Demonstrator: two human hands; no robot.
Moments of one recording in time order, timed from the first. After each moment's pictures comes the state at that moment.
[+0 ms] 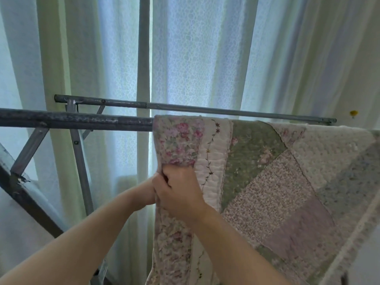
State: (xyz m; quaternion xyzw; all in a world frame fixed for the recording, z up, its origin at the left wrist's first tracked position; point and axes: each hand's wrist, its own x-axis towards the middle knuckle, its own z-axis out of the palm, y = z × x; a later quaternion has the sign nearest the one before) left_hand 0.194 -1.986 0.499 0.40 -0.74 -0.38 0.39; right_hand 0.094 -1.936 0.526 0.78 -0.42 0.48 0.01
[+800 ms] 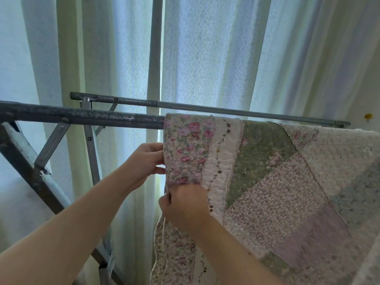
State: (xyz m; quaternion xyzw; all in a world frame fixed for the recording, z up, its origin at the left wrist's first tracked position) left_hand 0.214 -1.979 0.551 0.32 -0.67 -0.45 0.50; right_hand 0.096 -1.934 0.498 0.77 -0.54 0.31 0.13
